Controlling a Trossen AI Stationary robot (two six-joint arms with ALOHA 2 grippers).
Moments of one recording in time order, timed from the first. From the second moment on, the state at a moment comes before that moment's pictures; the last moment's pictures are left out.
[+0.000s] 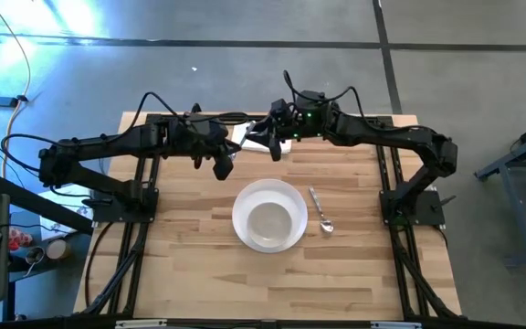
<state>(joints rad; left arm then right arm) 0.31 1.21 1.19 -0.56 -0.12 -0.22 -0.30 1.63 1.43 0.03 -0.30 0.23</state>
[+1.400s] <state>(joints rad) 0.31 1.21 1.19 -0.51 0.08 -0.18 -0.39 1.62 1.42 -0.12 -0.17 0.17</state>
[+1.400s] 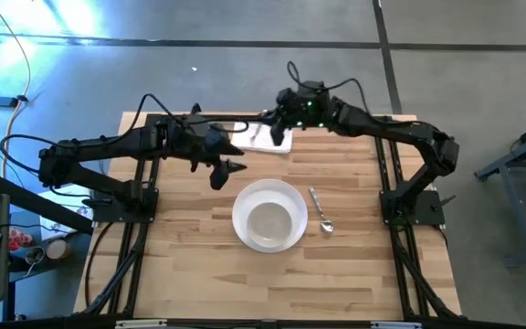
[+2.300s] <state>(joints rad) 0.31 1.21 1.19 -0.52 0.01 -0.15 -0.15 1.45 1.42 -1.31 0.24 0.02</state>
